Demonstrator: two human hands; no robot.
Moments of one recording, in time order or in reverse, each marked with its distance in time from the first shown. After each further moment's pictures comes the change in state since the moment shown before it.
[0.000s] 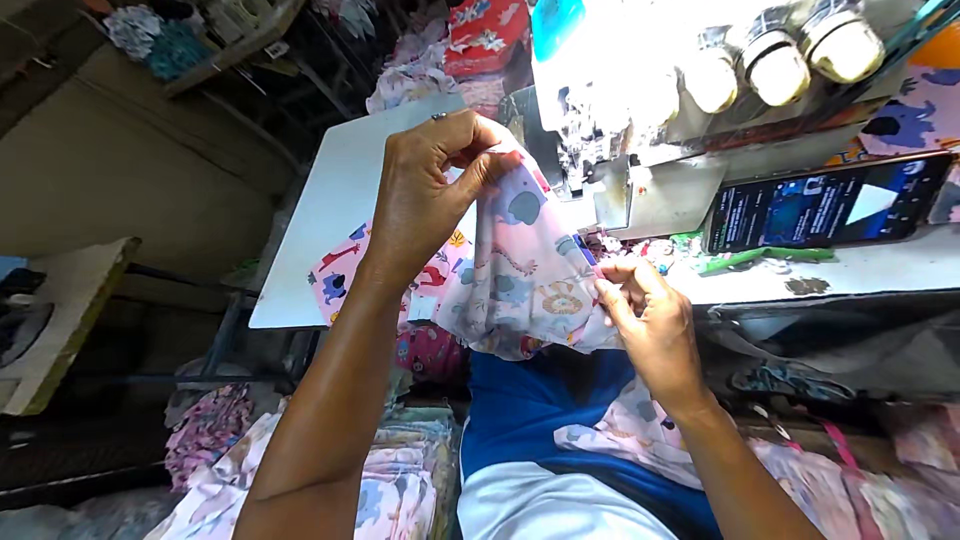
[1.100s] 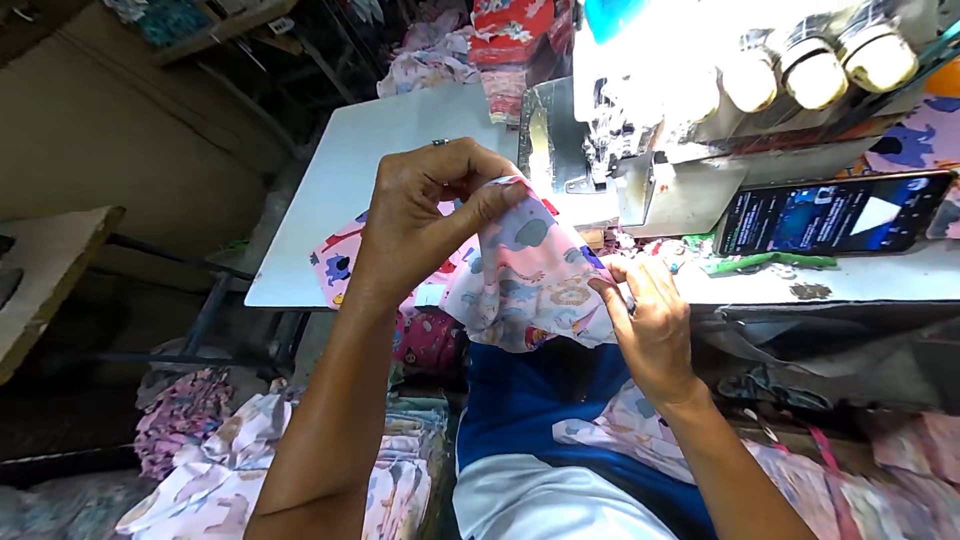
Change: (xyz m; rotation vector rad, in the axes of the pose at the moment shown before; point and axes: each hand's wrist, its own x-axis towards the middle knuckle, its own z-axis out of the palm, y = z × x) left_hand -0.039 0.018 -0.022 -0.225 0.018 0.044; right_hand 0.000 -0.007 0.013 -0.313 0.092 -0.342
